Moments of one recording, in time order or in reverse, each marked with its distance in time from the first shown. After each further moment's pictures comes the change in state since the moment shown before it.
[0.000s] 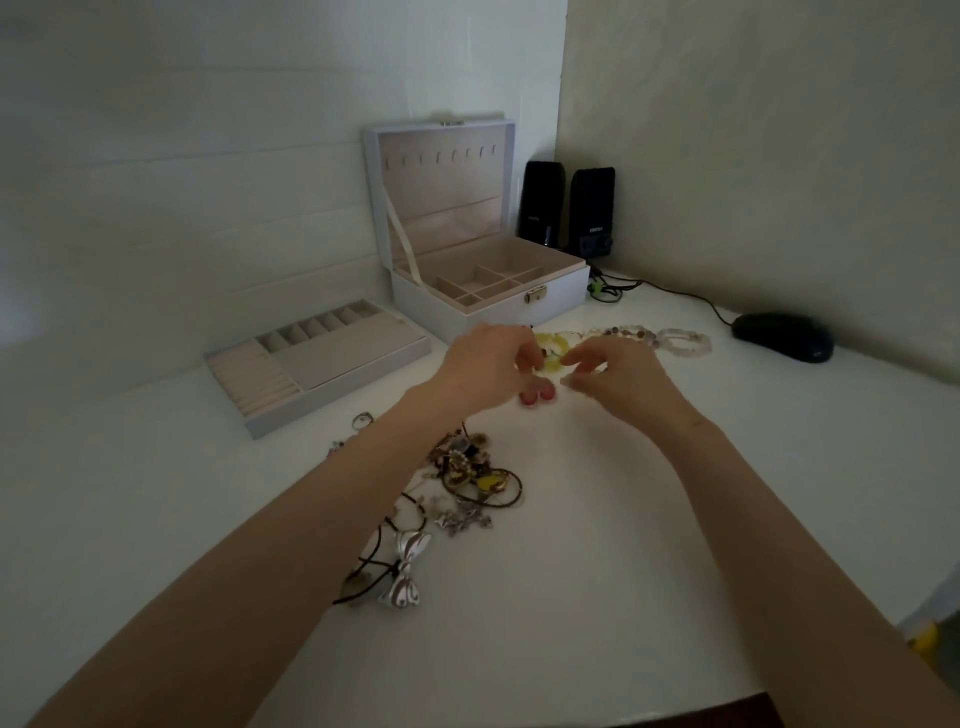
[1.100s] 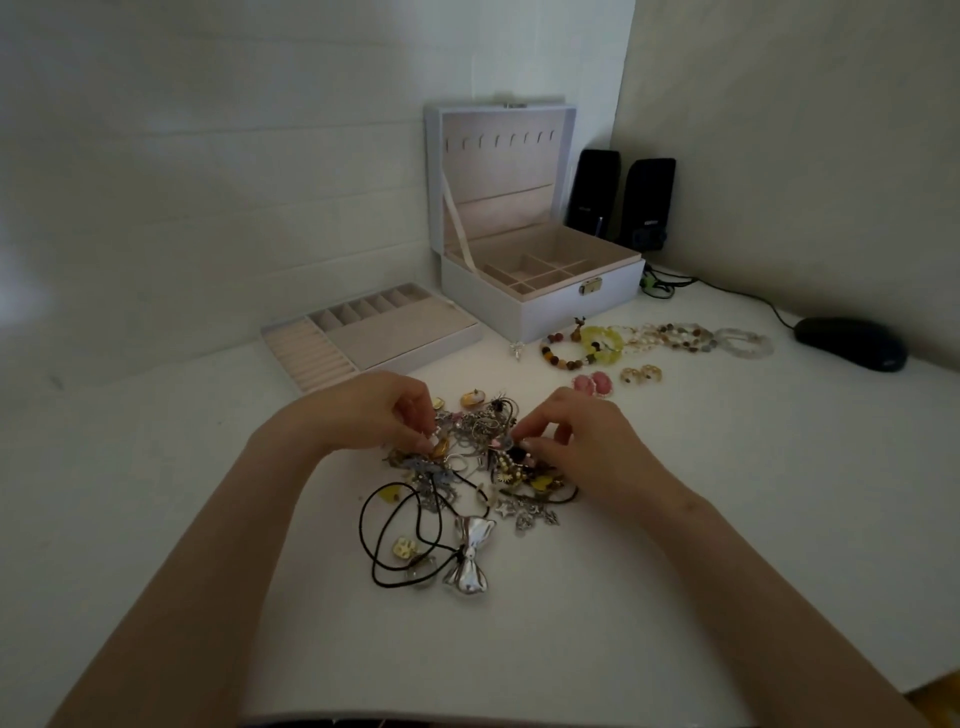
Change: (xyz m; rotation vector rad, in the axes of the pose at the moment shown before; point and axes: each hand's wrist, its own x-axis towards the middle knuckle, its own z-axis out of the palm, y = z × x) left_hand -0.106 -0.092 -0.064 -0.094 -0.309 -0.230; right_hand -0.059 -0.053 0.060 0.059 -0.218 -0.180
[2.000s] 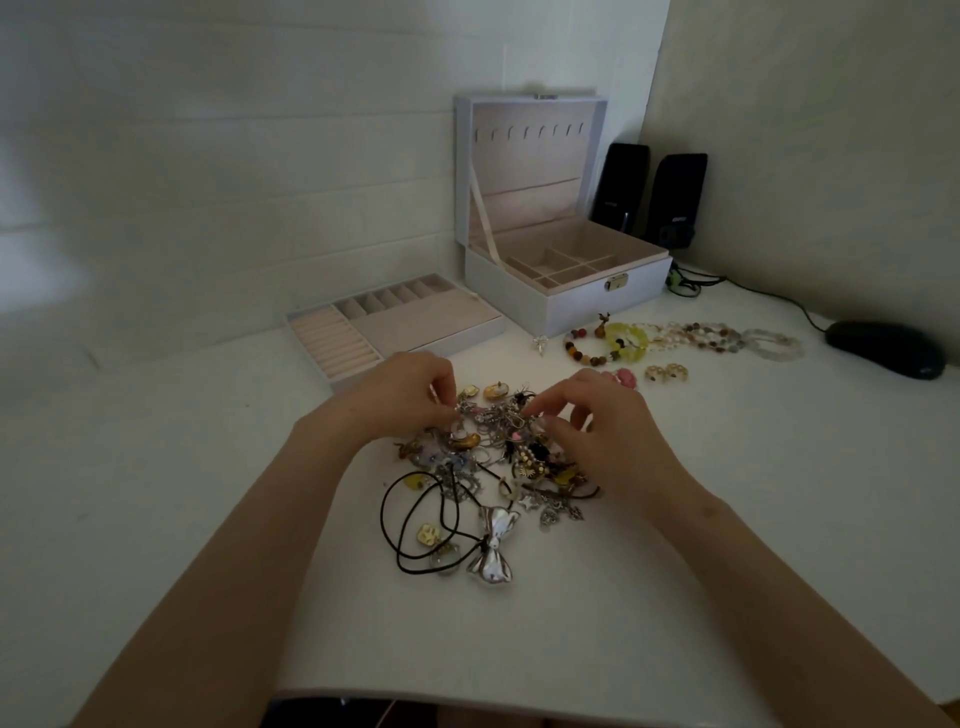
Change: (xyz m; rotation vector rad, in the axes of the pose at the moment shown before) left_hand 0.009 -0.003 0.009 0.127 0.222 0.025; right_hand 0.000 -0.011 0.005 0.018 0.116 -0.097
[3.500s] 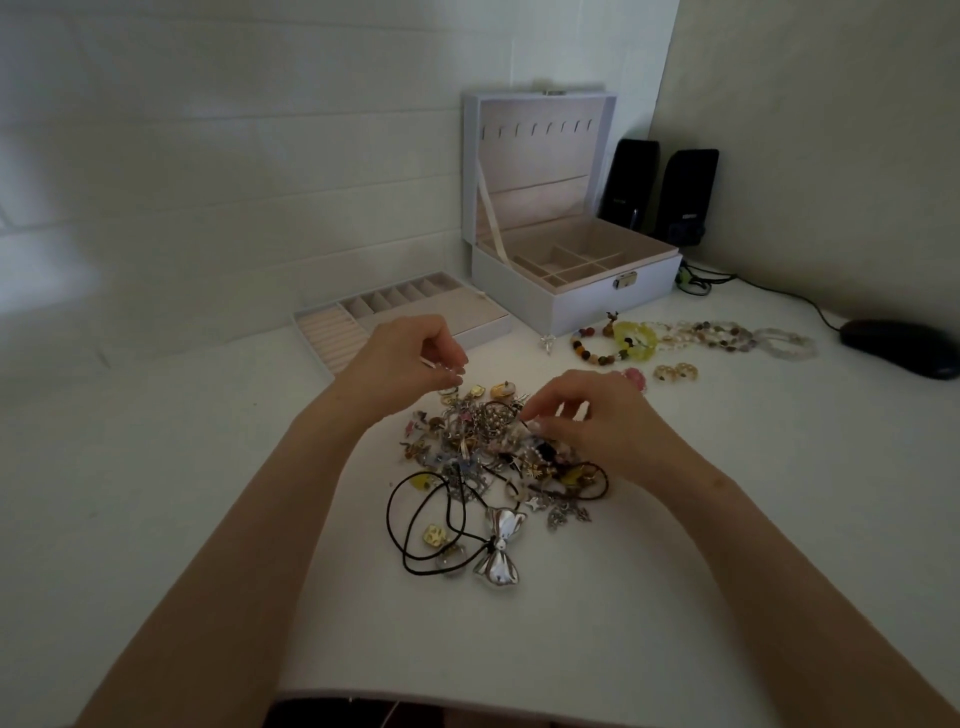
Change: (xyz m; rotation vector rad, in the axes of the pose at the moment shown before) left_hand -0.001 0.003 -0.011 -0.391 0.253 0.005; right_hand 0.016 0.002 -0.004 0.119 -0.177 -0.019
